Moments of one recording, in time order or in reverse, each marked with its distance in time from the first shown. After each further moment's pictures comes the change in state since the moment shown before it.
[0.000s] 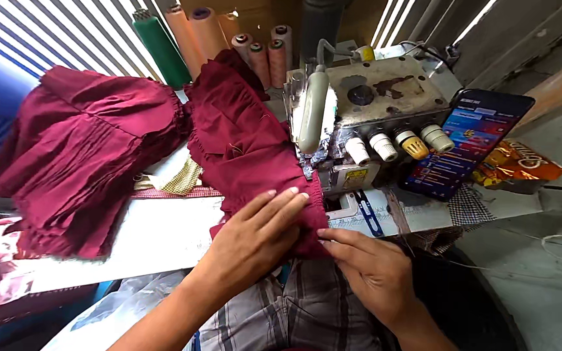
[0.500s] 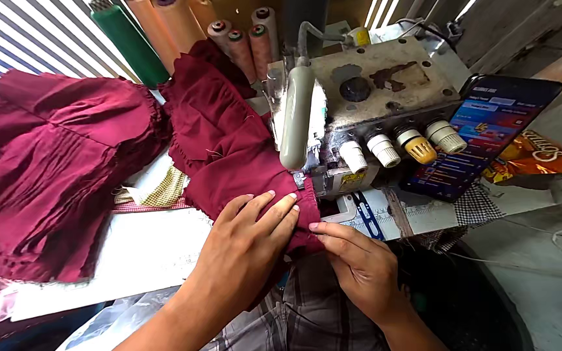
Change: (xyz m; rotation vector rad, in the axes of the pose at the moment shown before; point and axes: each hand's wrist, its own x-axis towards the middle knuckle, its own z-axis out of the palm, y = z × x) left_hand 0.020 -0.004 0.000 0.020 -0.141 -0.160; right_hand 0.007 0.018 0.019 0.081 0.088 0.032
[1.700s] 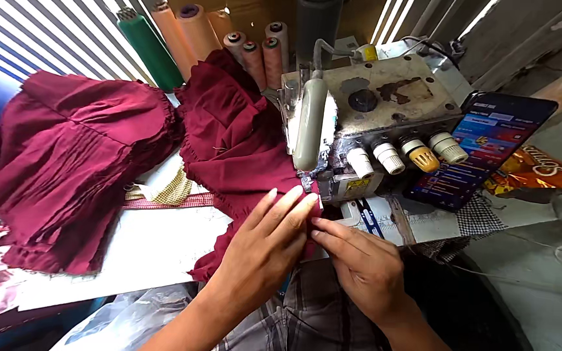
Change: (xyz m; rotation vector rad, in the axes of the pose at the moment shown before) left_hand -0.005 0.012 0.021 -0.100 0.216 0.022; right_hand 0.012 -0.005 -0.003 -0.242 -0.030 -0.071
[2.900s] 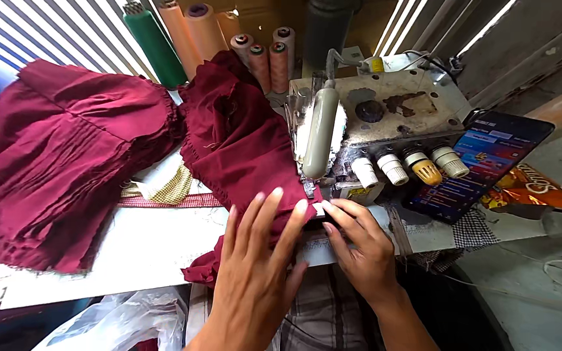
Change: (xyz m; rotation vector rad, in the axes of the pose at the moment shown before) left_hand -0.013 0.027 -0.009 0.057 -0.014 -0.412; right_hand 0.004 0.031 0.013 -0.010 0.051 0.111
